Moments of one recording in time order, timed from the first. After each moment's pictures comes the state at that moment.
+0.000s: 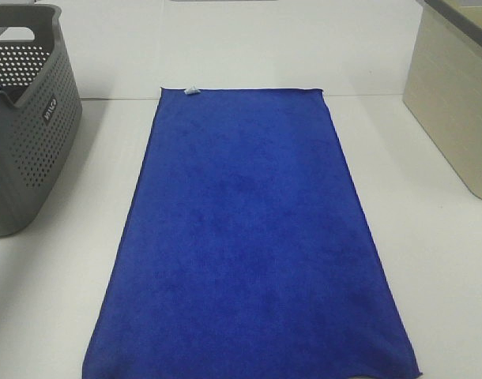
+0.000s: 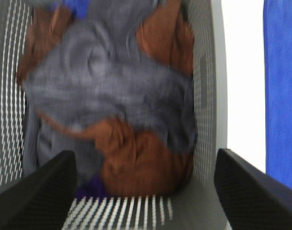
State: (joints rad) left arm 0.07 1.76 -1.78 0.01 1.21 -0.02; right arm -0.11 1.54 -1.61 0.15 1.22 -0.05
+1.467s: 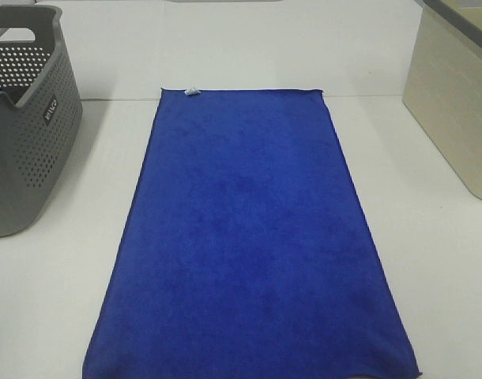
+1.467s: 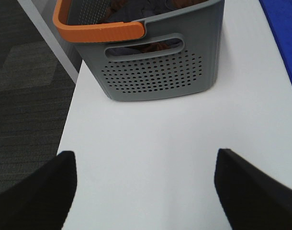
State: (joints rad) left arm 0.07 0.05 -0.57 0.12 1.11 0.08; right arm -0.11 0.00 -0.67 0.09 1.22 -0.09
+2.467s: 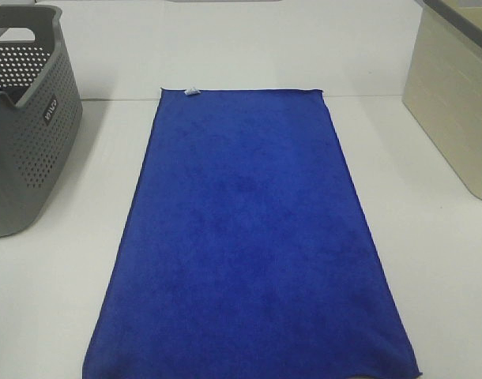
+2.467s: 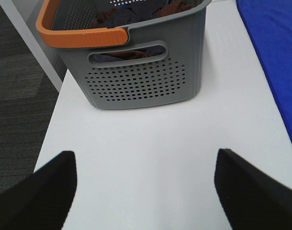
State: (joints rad) left arm 0.07 -0.01 -0.52 0.07 1.08 0.08; right arm -0.01 0.00 -0.46 0.17 1.13 -0.18
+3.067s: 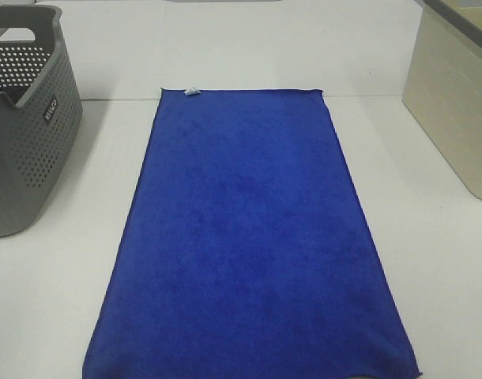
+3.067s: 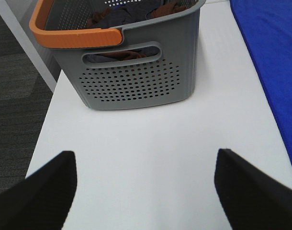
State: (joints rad) left arm 0.07 -0.01 -0.52 0.05 1.08 0.08; right arm -0.01 0.00 -0.46 0.17 1.12 -0.18
